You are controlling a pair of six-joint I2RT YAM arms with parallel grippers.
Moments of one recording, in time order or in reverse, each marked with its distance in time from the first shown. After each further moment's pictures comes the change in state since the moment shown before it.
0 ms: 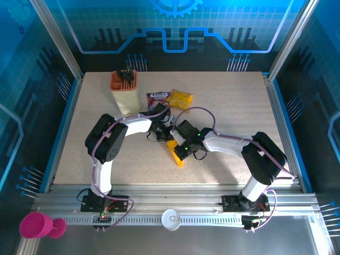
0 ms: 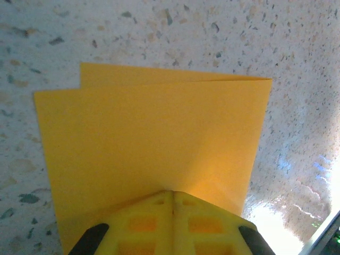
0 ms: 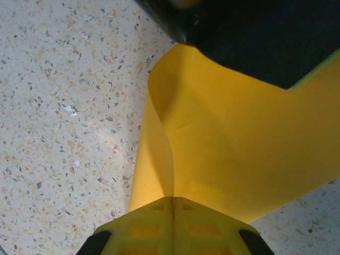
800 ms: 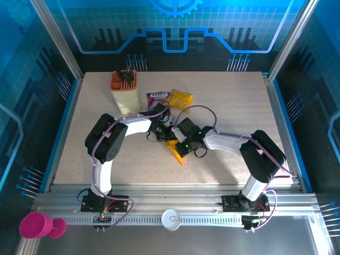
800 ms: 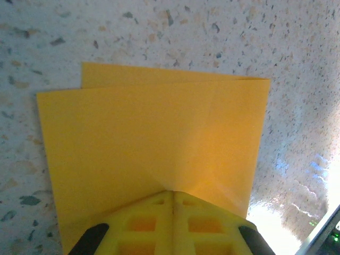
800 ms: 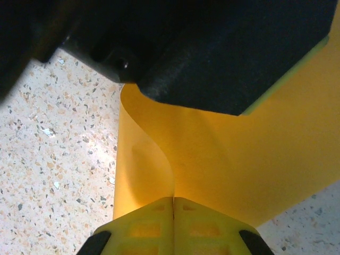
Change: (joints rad) left arm 0.003 0.000 -0.007 0.012 0.007 0.000; right arm -0.039 0.023 -0.004 0.048 -0.002 0.002
